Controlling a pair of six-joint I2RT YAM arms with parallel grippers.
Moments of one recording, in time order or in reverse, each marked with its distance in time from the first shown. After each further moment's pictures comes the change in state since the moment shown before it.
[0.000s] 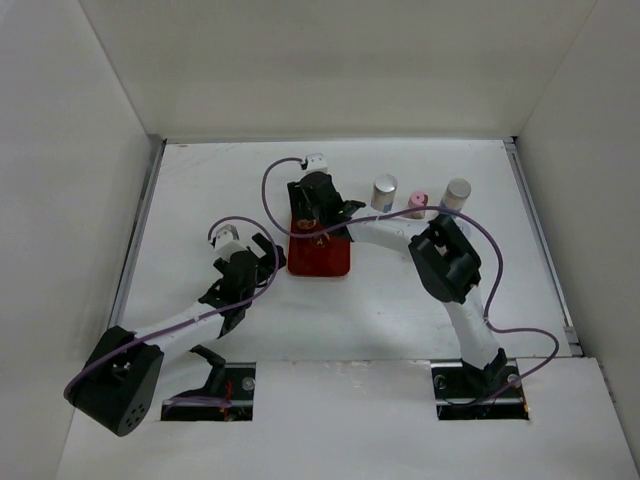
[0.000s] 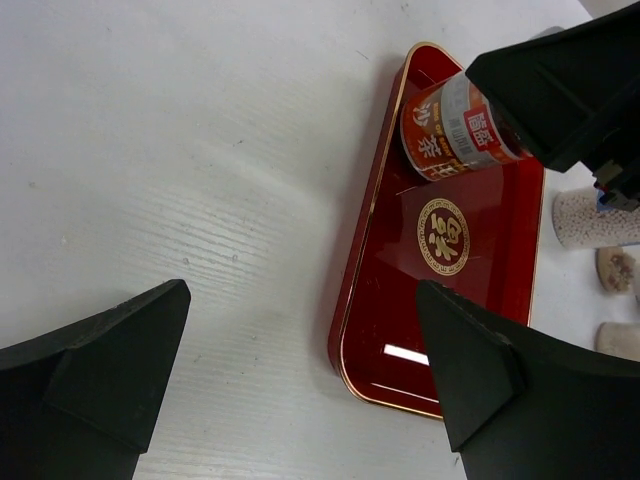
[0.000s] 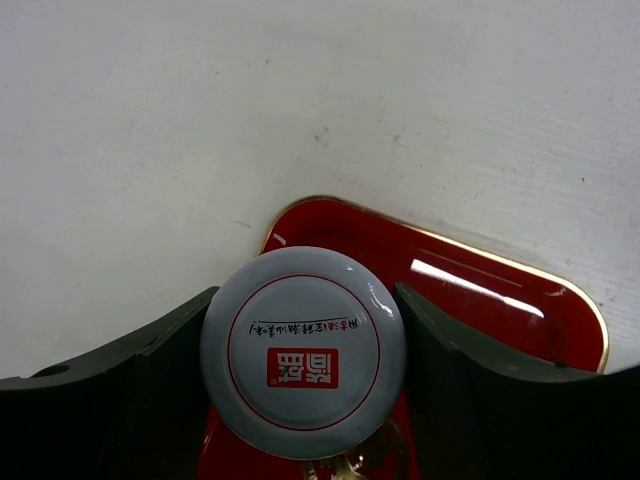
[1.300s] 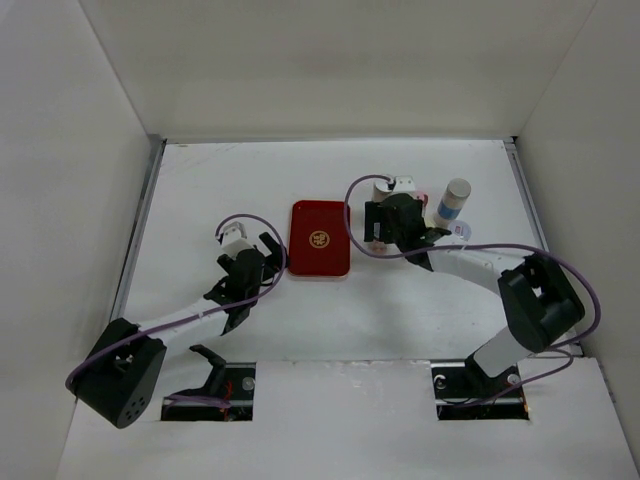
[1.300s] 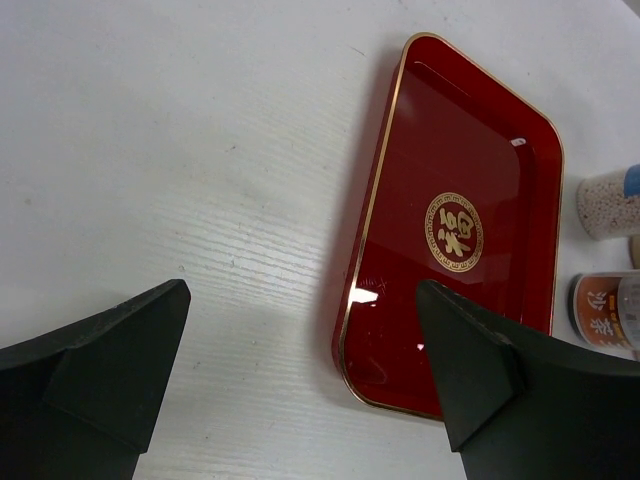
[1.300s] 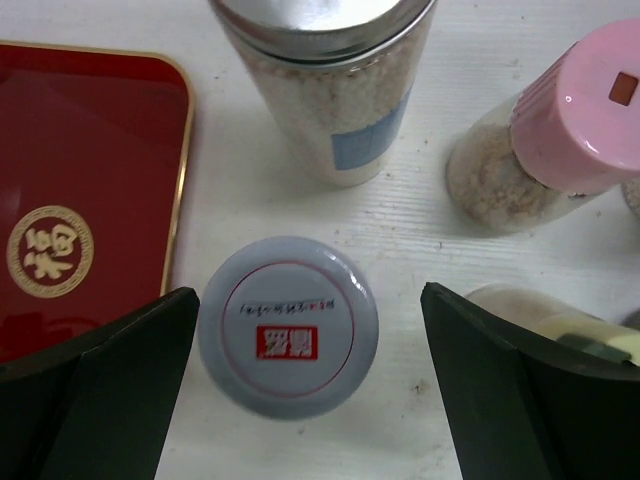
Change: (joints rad) left arm -0.050 0.042 0.033 -0.006 -0.052 0.065; right arm -0.207 -0.628 -0.740 0.005 0.029 0.026
